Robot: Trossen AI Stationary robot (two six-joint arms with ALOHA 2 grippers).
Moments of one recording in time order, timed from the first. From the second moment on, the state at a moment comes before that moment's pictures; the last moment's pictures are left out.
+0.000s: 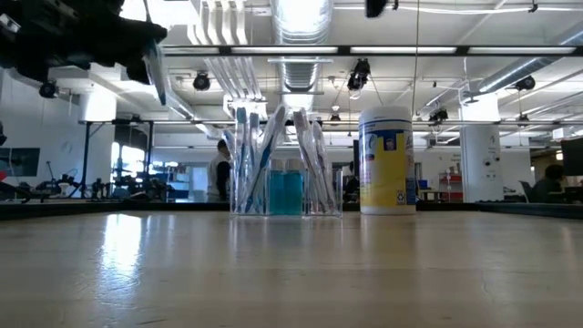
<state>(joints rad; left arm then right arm) 0.24 0.50 0.24 0.32 0.47 0.01 0.15 1.31 0.88 0.41 0.15 -0.07</state>
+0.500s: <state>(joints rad) 0.25 0.18 0.24 0.06 0.39 0.01 0.15 0.87 0.28 0.80 0.23 0.02</state>
